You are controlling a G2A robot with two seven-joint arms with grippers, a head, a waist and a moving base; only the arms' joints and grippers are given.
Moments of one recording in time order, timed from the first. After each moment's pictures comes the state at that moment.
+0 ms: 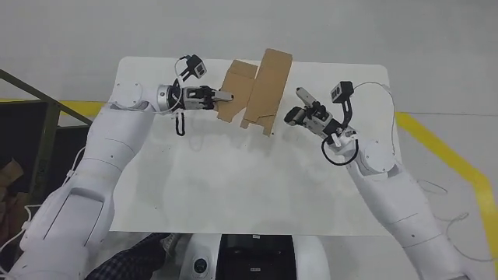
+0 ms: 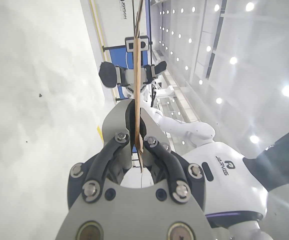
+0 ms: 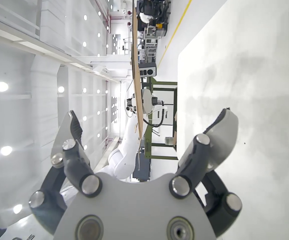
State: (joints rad) left arm 0.70 -1.12 -1.04 -0.86 -0.68 -0.35 -1.47; right arm -1.11 -1.14 1.05 -1.41 0.58 -0.28 0.61
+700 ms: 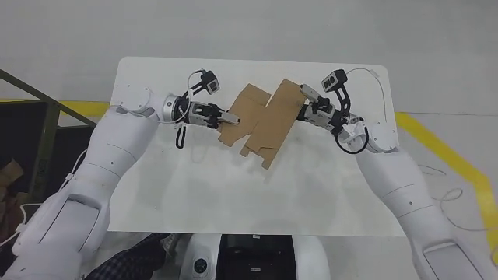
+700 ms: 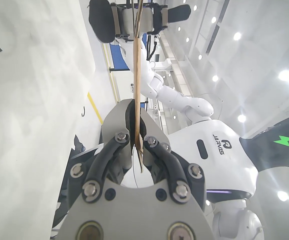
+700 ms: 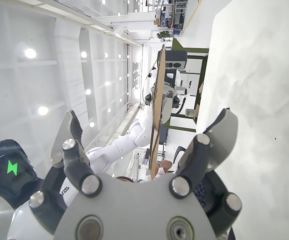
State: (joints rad) left arm 0.74 -1.07 -0.95 -1.00 -0.71 -0.28 -1.54; right arm -0.91 -1.19 1.01 -1.11 0.79 -0.38 1.03
